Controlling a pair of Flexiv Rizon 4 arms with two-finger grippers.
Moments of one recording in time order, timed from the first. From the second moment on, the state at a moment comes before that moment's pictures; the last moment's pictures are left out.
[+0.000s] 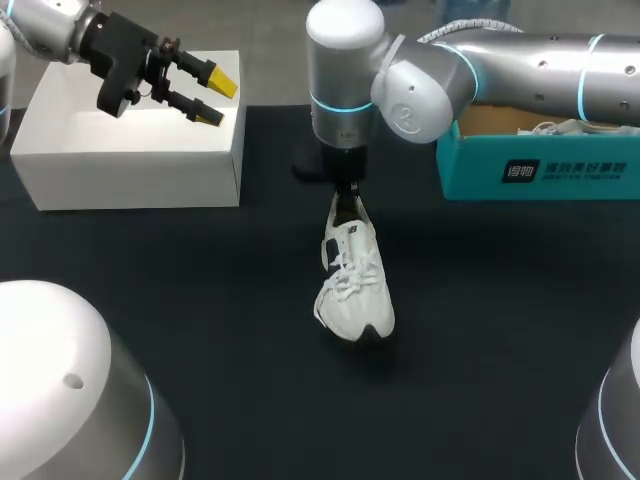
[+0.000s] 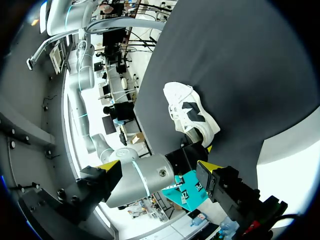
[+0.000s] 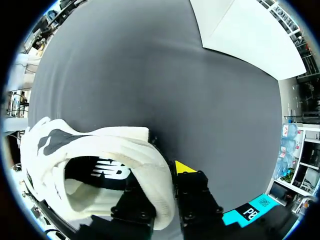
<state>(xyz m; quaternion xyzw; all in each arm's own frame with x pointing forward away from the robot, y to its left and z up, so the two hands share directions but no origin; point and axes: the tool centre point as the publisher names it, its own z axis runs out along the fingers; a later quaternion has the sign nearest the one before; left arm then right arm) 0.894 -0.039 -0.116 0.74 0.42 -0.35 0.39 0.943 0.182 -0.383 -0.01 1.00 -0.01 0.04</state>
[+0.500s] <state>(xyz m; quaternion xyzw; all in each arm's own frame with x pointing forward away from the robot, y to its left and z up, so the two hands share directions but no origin) 0.894 -0.039 -0.116 0.74 0.42 -0.35 0.39 0.944 0.197 -0.315 0.00 1.00 0.00 0.07</state>
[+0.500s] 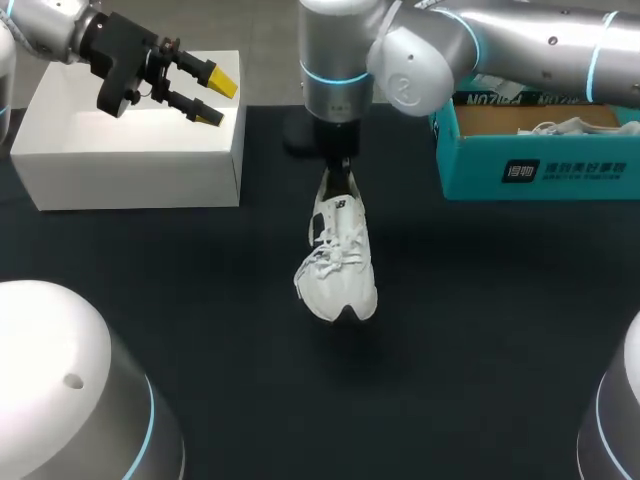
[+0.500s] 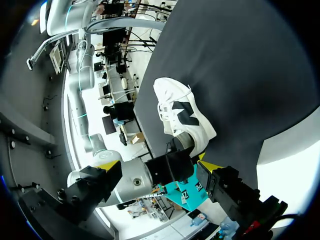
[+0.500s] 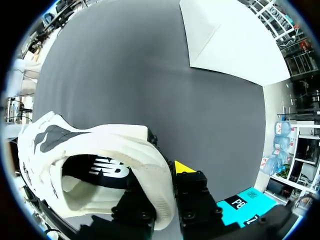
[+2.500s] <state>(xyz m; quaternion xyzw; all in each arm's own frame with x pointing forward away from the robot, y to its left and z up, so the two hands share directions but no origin) 0.894 -0.039 -0.116 0.74 0.42 -0.35 0.39 0.938 0.152 -0.146 -0.02 0.99 0.01 0.14</state>
